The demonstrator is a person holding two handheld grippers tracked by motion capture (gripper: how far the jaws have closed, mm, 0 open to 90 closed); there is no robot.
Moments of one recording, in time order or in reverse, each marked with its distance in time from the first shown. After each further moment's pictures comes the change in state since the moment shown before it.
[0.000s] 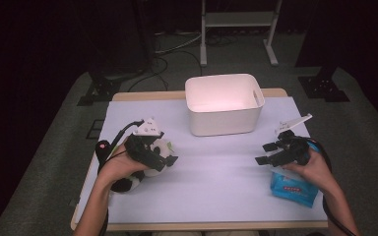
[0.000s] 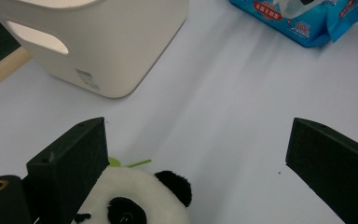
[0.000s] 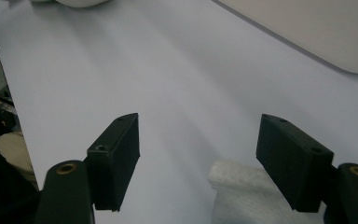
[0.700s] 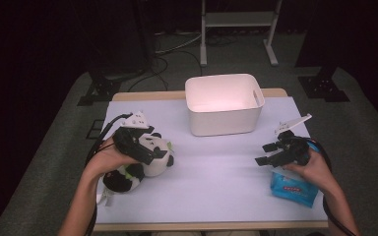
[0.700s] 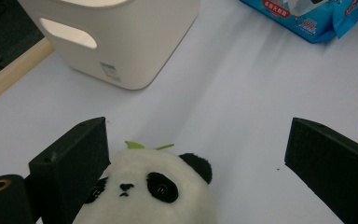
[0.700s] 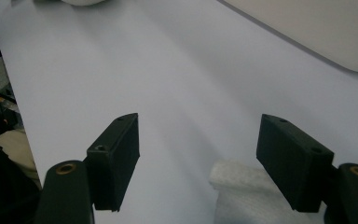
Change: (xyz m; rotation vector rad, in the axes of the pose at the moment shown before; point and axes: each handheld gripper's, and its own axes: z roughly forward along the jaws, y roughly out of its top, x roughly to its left) left arm 0.021 0.000 -0.025 0.024 0.007 -0.004; right arm 0.001 0.000 0.000 0.008 0.004 -0.001
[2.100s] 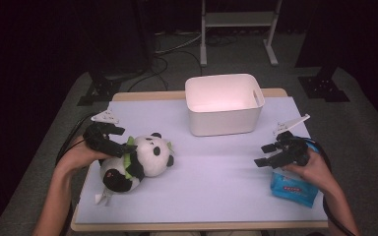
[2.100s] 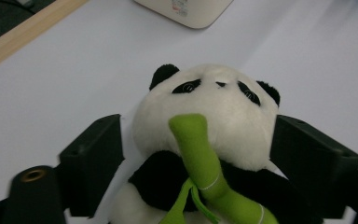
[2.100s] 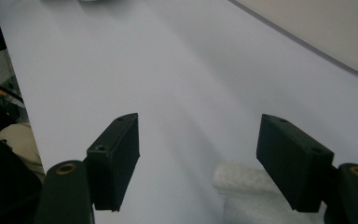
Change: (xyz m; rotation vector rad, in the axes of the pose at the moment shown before) left arm 0.050 -0.049 -0.036 0.111 0.085 -0.124; right arm 0.005 0.002 0.001 0.014 0.011 -0.022
